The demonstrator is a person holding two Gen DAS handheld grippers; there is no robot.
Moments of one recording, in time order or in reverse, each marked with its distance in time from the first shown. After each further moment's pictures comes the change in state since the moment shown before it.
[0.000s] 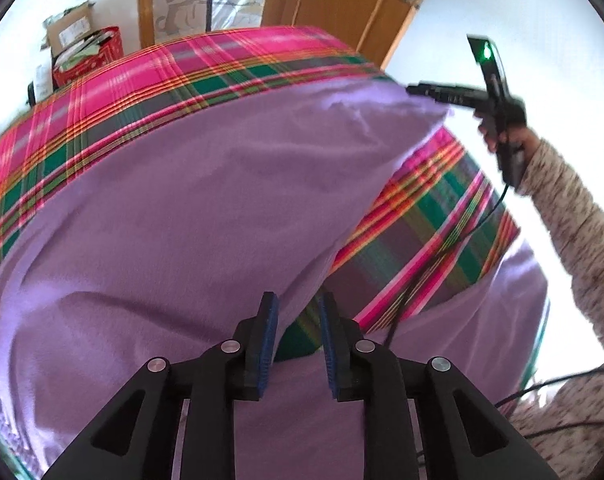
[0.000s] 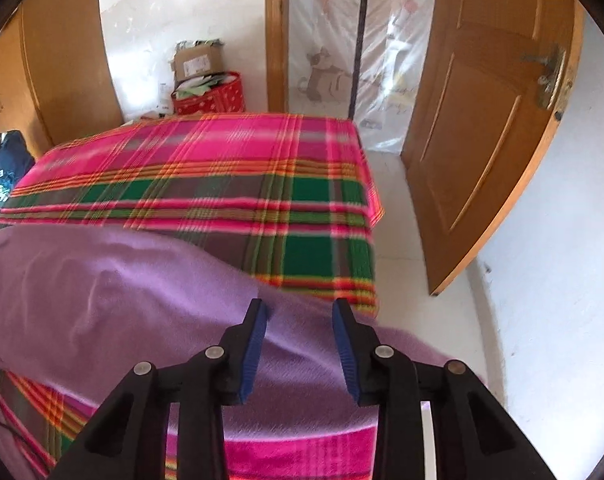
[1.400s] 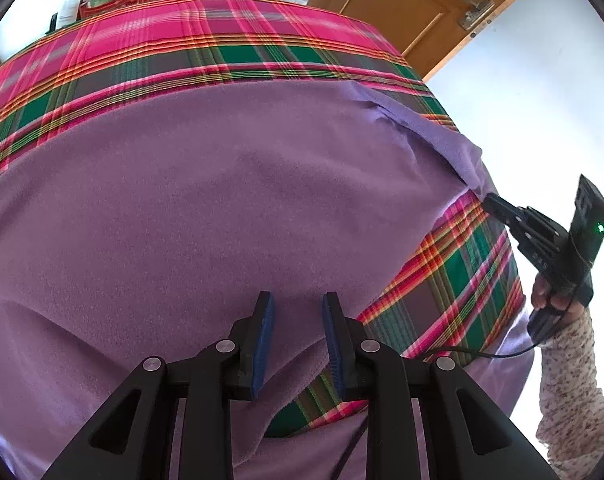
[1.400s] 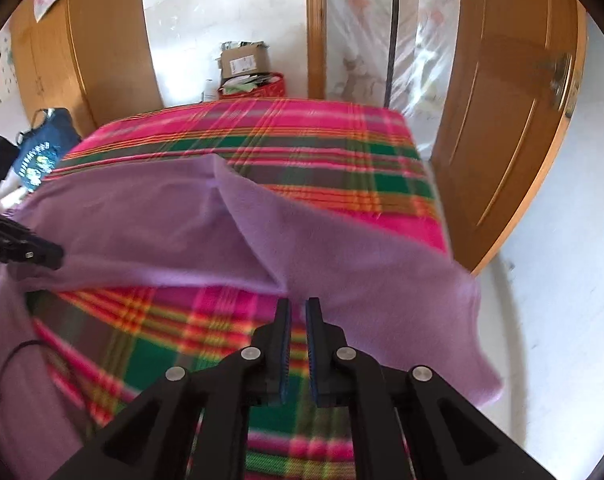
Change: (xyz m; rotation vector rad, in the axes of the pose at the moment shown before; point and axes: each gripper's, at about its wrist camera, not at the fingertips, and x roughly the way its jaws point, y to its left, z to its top) left arm 0.048 0.018 0.034 -0.215 0.047 -0.035; right arm -0.063 0.061 -0.085 -0.043 -0.026 0.109
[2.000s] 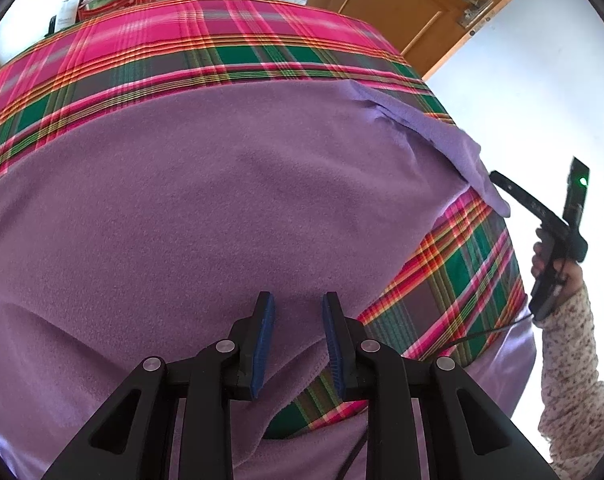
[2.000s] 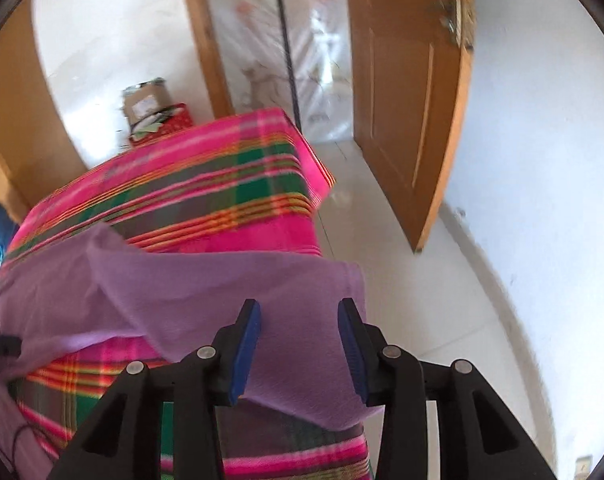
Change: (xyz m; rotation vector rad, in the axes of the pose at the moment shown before) left arm 0.000 -0.003 0.000 0.011 0.001 0.006; right arm 0.003 -0.093 0.001 0.338 -0.020 -0.155
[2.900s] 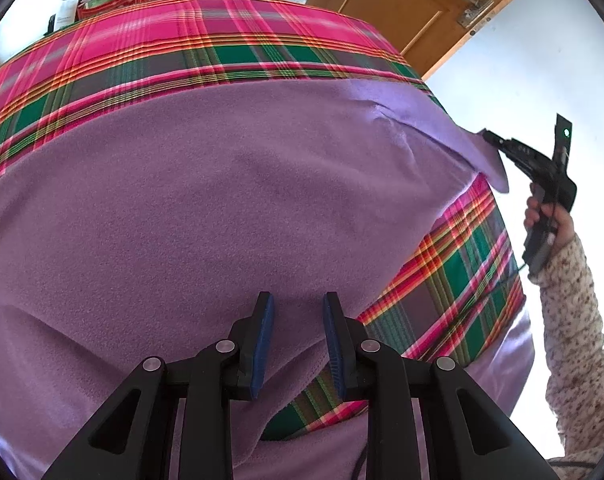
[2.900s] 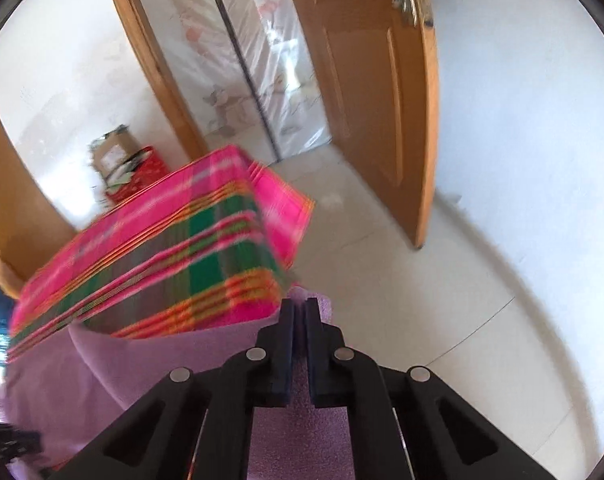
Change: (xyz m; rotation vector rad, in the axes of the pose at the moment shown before) left arm 0.001 0.000 0.000 -0.006 0.004 -0.006; right arm 0.031 -0.037 0.053 0.176 -0.048 -0.019
